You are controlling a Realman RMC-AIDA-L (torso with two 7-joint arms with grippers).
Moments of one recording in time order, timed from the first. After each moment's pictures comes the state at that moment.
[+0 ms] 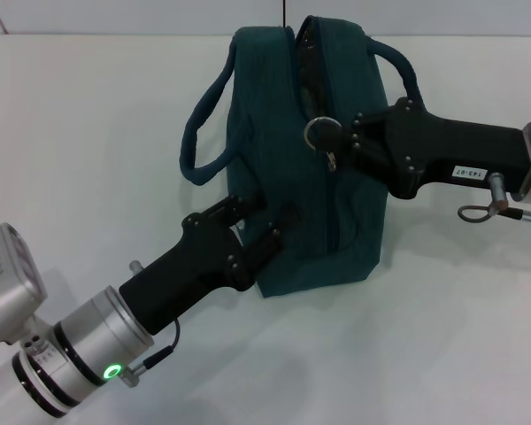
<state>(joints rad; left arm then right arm) -0.48 -2.11 0.69 -0.24 1.46 1.61 -0.61 0.67 2.03 -1.14 -0.42 -1.35 -1.62 1.21</state>
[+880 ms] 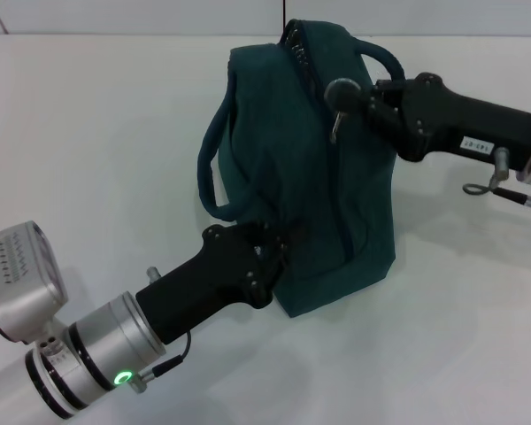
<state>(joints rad) -0.50 -2.11 0.69 -0.23 1.52 1.59 -0.61 0.64 2.03 -1.14 -0.40 -1.25 -1.52 1.22</state>
